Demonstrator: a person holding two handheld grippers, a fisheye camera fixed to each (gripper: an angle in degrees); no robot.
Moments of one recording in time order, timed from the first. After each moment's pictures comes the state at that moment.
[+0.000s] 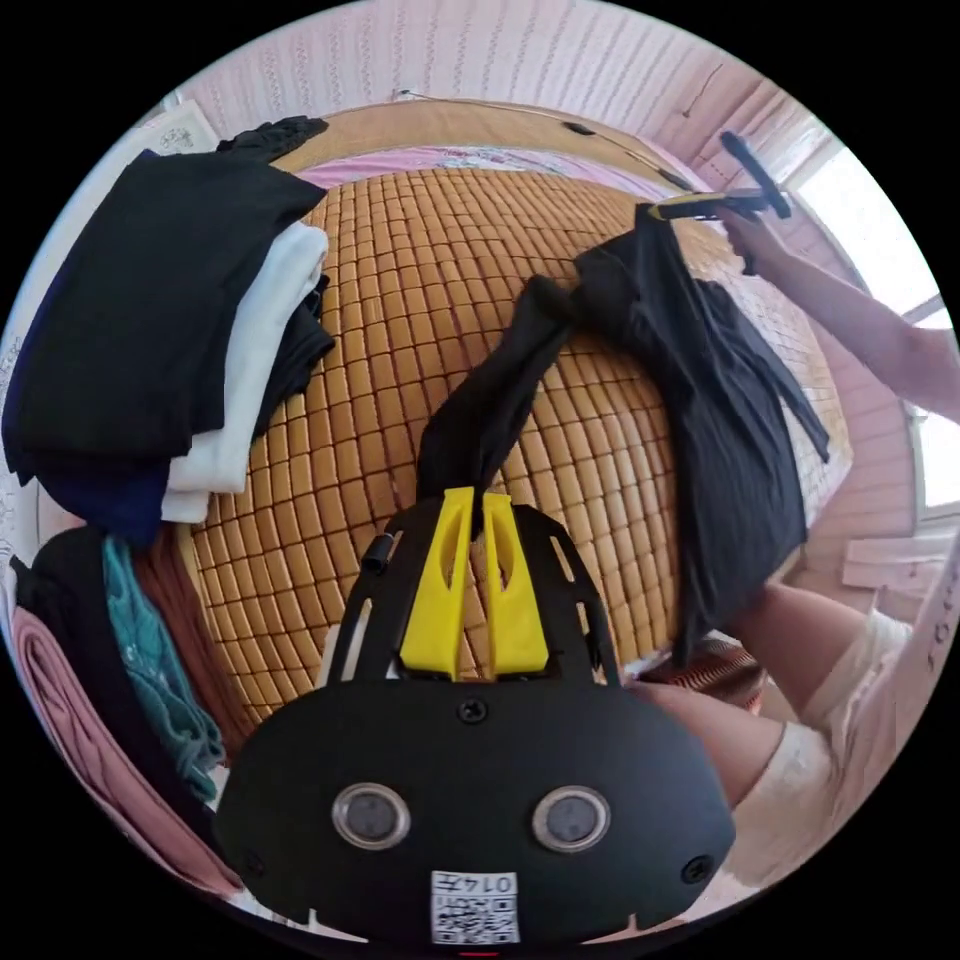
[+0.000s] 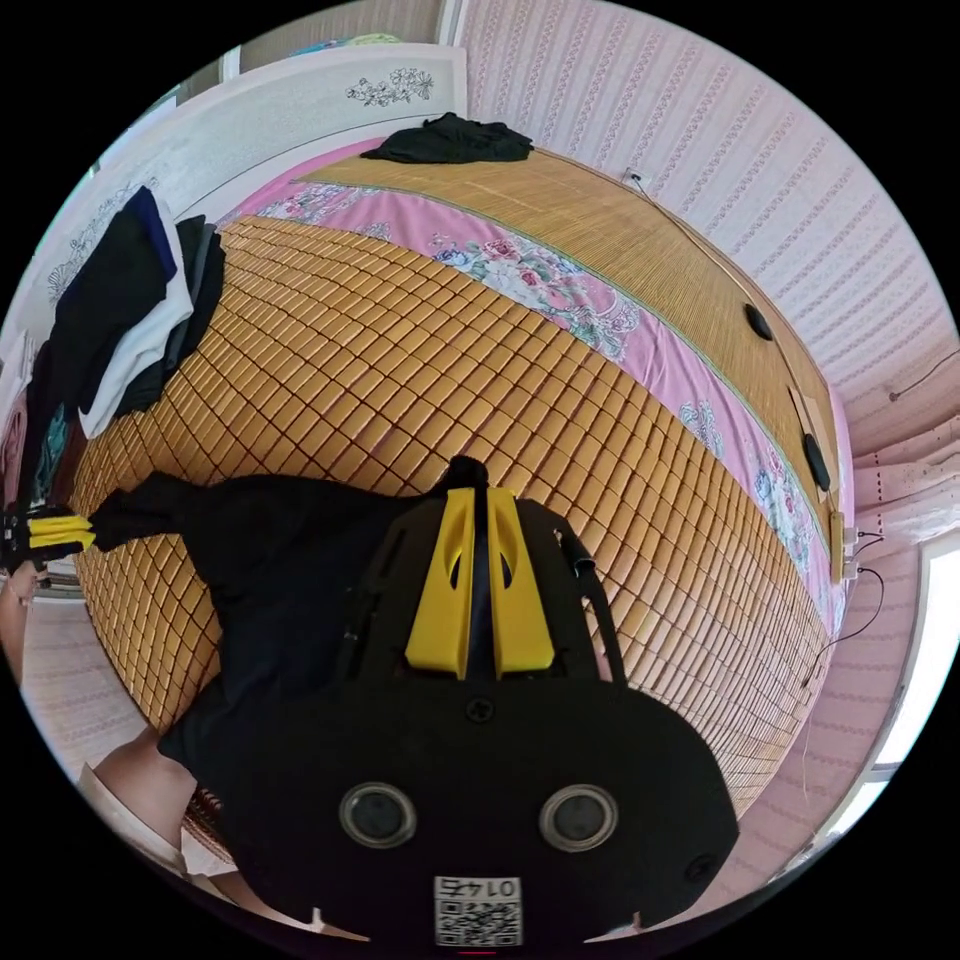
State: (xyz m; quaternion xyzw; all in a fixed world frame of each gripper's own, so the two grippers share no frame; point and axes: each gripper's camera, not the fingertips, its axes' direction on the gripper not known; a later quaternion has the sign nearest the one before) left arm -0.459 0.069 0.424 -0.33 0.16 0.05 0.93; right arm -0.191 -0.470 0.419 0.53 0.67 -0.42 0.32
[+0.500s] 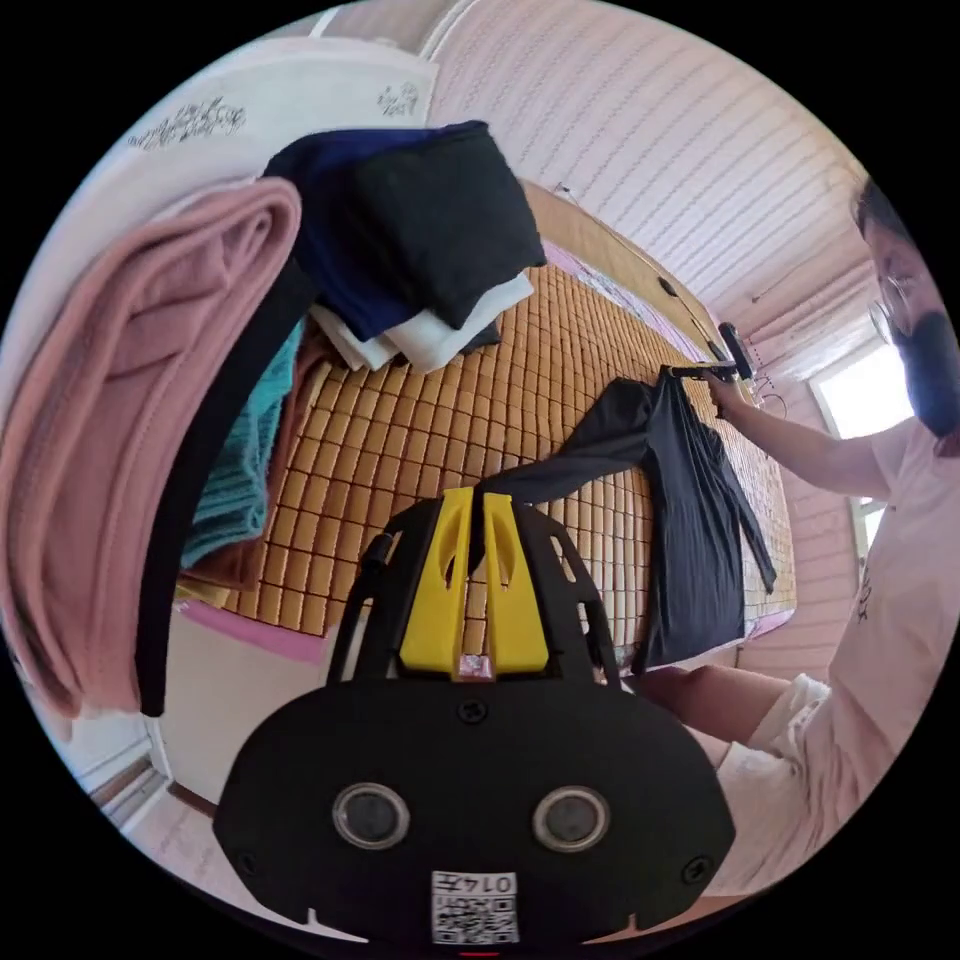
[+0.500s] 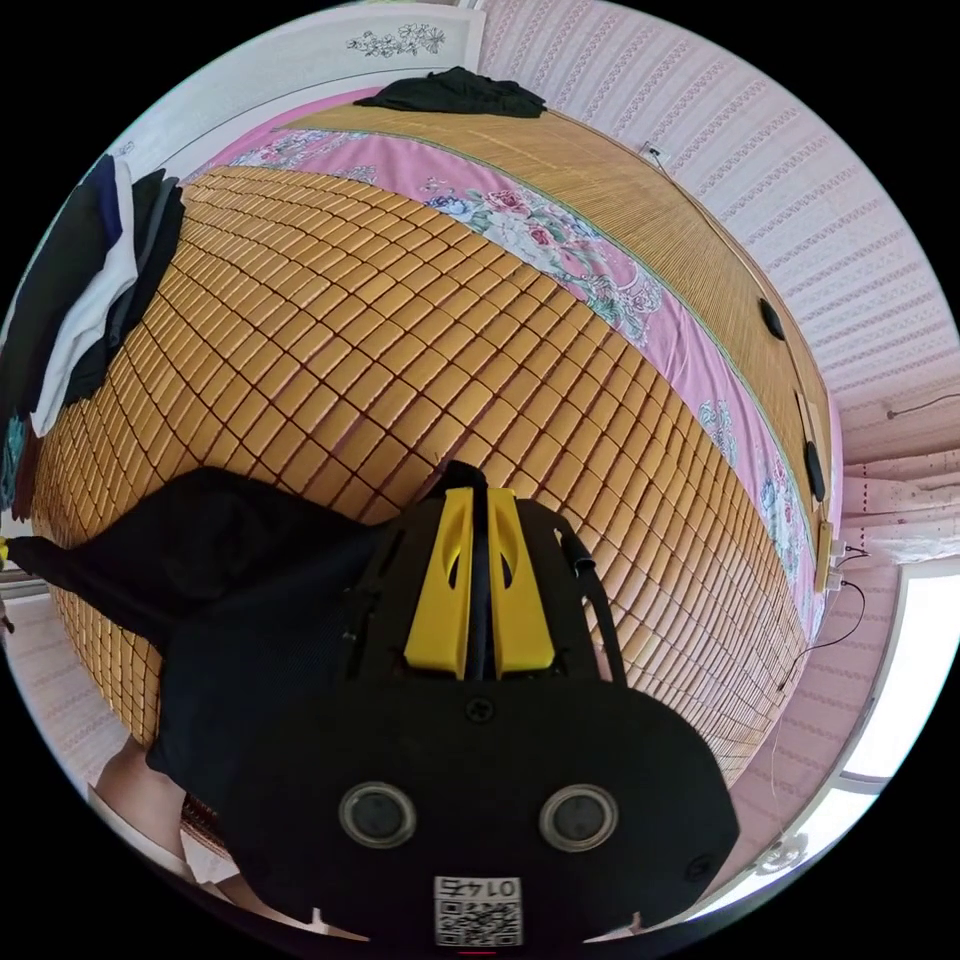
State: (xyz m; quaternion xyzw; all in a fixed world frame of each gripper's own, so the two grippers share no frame) left arm -0.603 0.124 0.303 -0.23 0.16 -0.19 0.94; right arm -0.215 -0.532 0.408 0.51 0.71 -0.36 0.32
